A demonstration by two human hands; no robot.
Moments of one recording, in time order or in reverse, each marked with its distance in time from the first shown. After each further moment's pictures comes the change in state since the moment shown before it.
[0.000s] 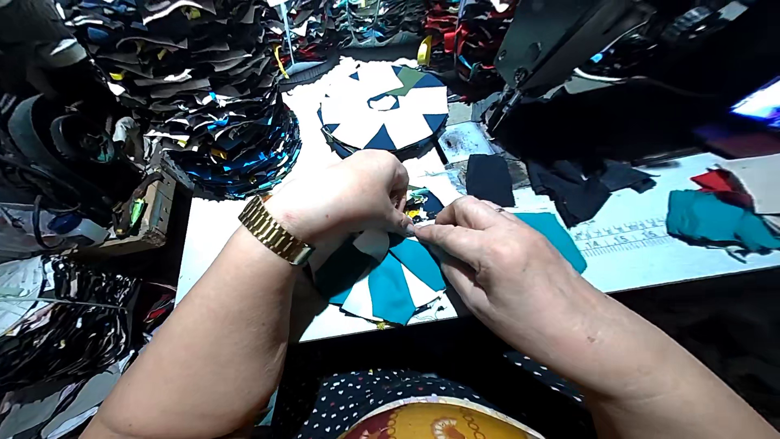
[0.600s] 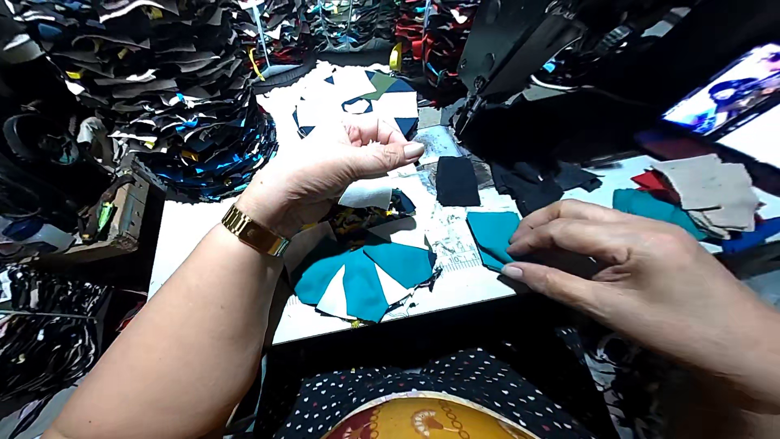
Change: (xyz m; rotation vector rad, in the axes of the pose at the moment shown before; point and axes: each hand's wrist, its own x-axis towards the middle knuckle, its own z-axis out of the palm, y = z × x) left_hand 0.005 -0.005 0.010 -1.058 0.229 0.162; right_hand -0.059 0.057 -0.065 0.123 -0.028 0.185
